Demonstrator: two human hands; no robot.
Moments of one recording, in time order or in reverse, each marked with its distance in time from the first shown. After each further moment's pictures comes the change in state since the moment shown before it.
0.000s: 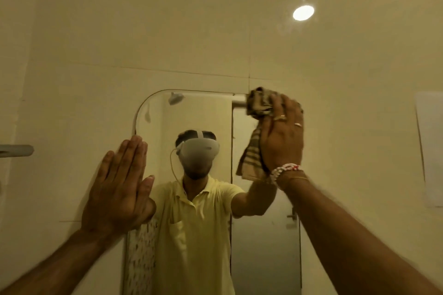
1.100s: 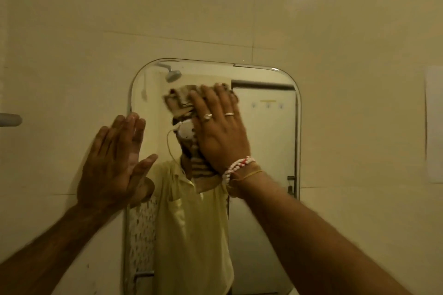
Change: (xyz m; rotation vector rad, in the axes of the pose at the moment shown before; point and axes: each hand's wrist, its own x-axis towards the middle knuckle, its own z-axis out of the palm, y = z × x) left_hand -0.007 -0.007 0.005 -0.079 0.105 0.000; right_hand -0.061 -0.081 0.045 -0.023 -0.174 -0.458
